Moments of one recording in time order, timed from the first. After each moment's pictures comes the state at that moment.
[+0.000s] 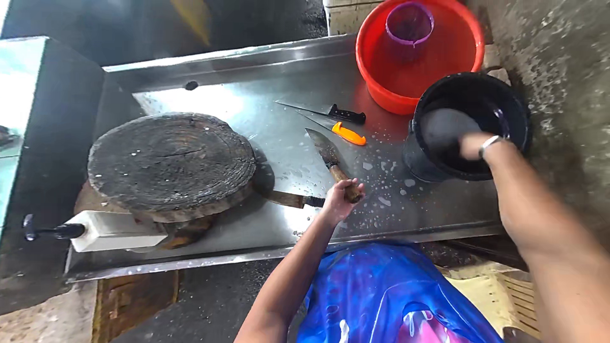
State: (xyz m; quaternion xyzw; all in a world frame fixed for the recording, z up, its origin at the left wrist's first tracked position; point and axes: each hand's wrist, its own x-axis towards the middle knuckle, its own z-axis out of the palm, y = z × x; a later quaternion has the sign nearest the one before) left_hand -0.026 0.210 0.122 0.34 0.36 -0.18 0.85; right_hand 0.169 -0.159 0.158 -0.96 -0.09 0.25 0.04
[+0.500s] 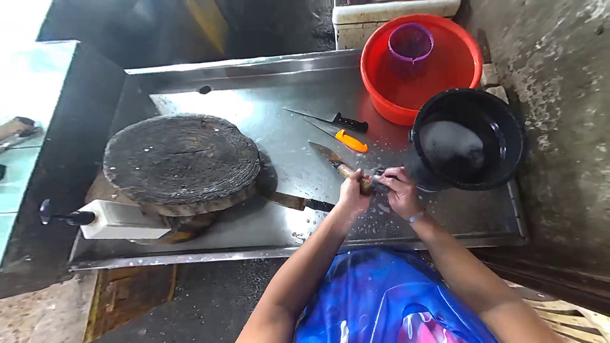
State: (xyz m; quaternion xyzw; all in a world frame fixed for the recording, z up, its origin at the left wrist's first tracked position) left_hand 0.000 0.164 0.176 0.28 0.38 -0.10 0.88; right_hand 0.014 0.009 0.127 -0.80 -0.35 -0.17 0.47
